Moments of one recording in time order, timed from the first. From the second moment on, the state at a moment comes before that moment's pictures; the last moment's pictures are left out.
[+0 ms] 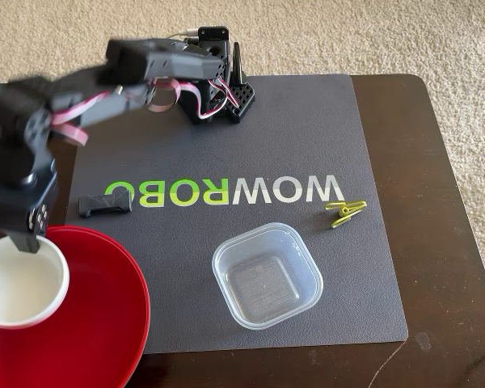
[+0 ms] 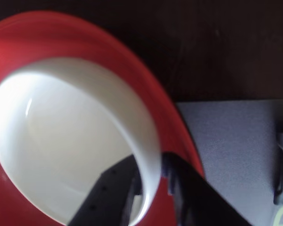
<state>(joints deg) 35.0 33.3 2.0 97.2 25.1</state>
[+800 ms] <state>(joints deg) 21.6 53.6 -1.8 97.6 32.2</state>
